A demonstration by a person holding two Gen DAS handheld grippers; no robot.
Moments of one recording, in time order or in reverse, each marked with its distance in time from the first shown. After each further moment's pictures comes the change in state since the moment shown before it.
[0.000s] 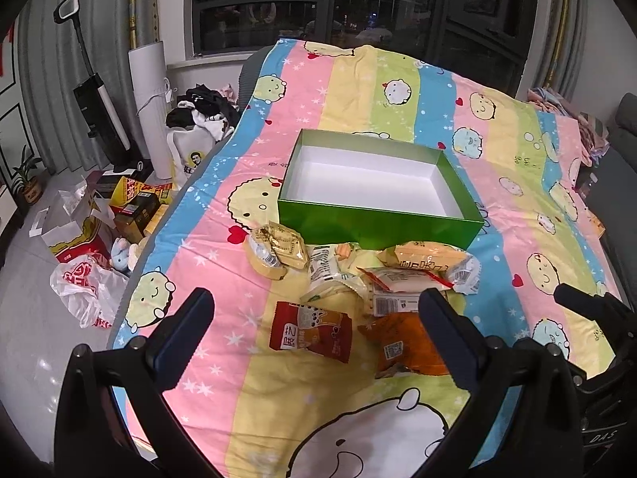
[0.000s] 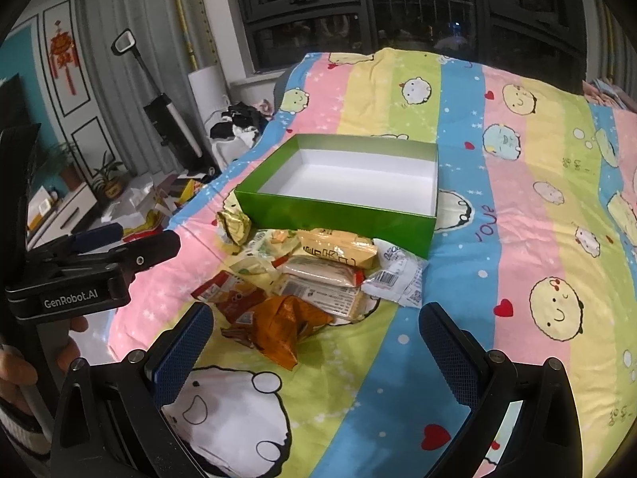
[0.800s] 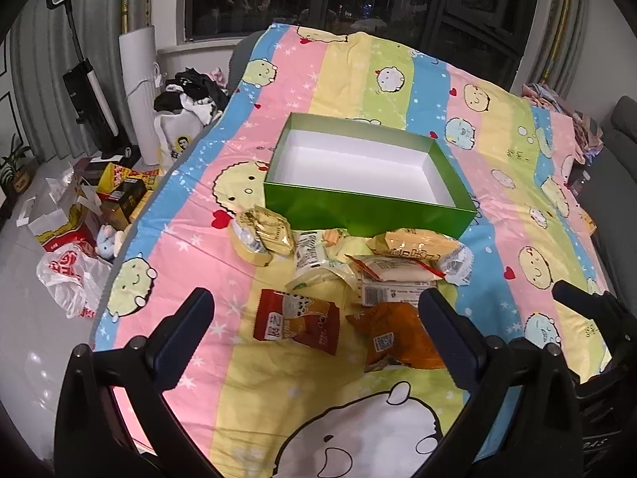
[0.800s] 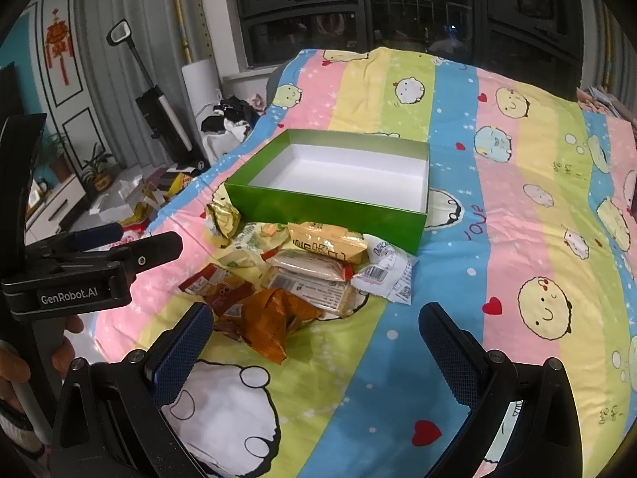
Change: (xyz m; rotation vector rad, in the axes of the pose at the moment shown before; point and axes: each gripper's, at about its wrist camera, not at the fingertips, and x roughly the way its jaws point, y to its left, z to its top) left arm 0.011 0.000 -0.004 -0.020 0.050 -0.056; right arm 0.003 0.003 -0.007 -0.030 0.006 -0.055
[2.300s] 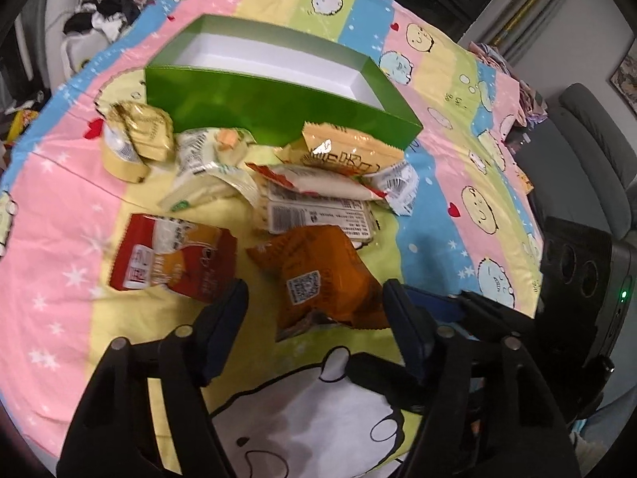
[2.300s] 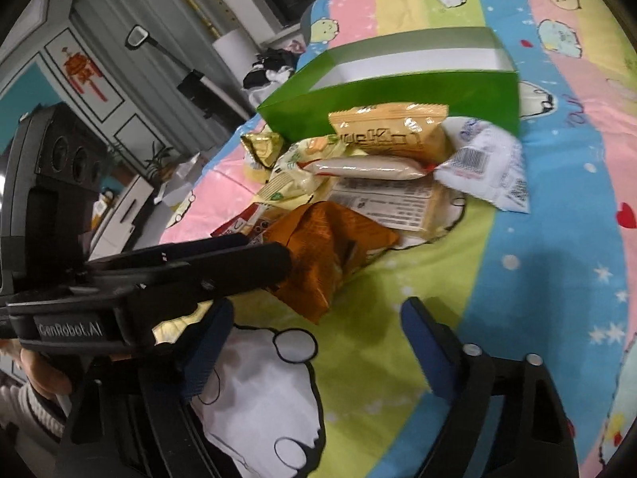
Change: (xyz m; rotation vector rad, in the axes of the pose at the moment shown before) left arm 0.074 -0.020 -0.041 -0.019 0.238 -0.346; right arm 0.086 -0.007 -0.053 0.133 0.151 0.362
